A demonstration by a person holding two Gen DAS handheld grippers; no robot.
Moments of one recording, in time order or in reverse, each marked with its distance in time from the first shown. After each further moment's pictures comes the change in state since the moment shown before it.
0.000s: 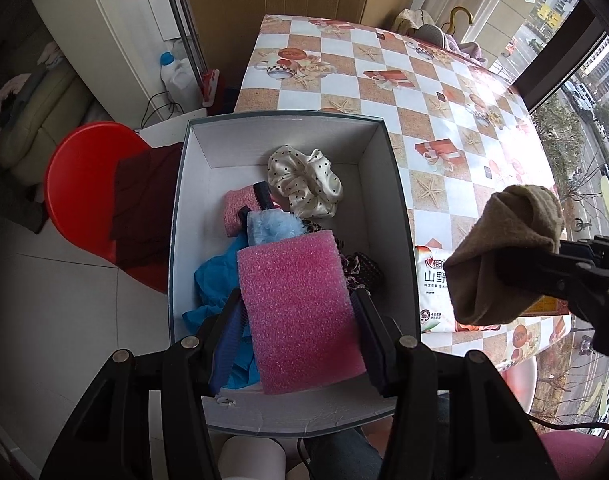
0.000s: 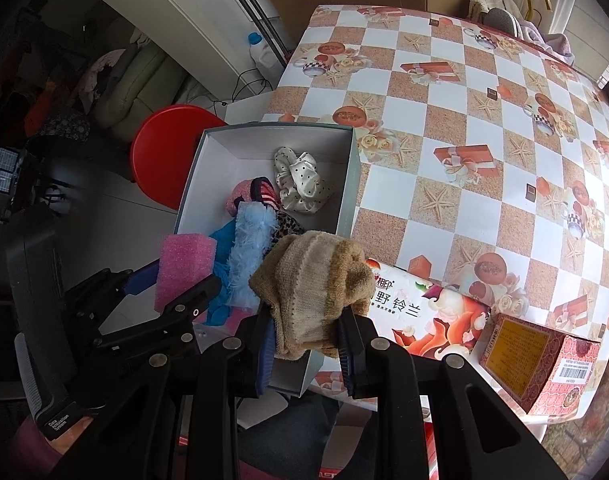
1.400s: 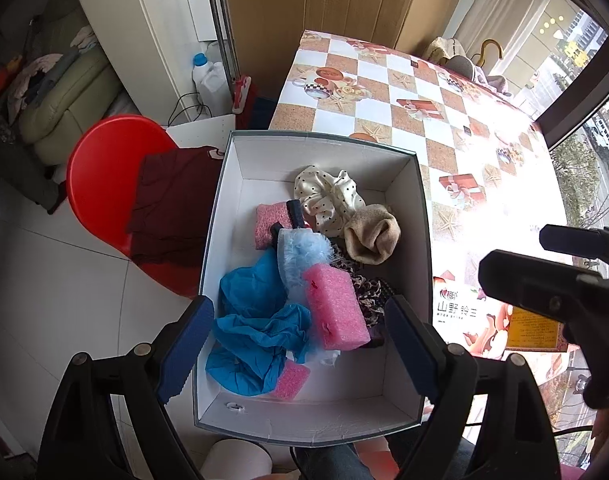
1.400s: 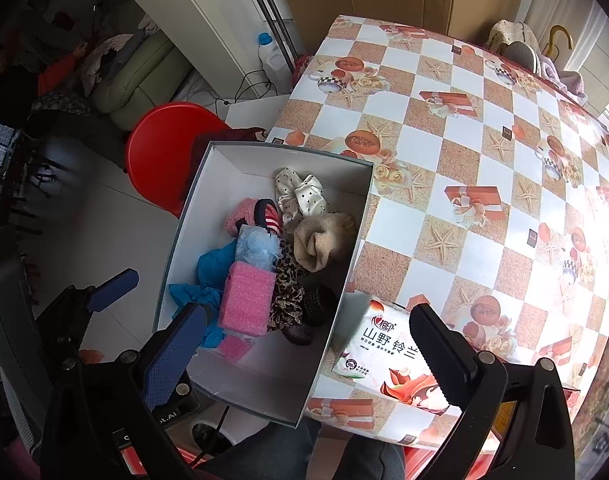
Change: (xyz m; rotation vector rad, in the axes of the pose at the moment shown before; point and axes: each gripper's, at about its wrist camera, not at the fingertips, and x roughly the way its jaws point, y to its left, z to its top) left arm -0.011 0.020 0.004 -0.110 -0.047 0.043; right arm 0.009 0.021 0.030 -0.085 -0.012 -0.068
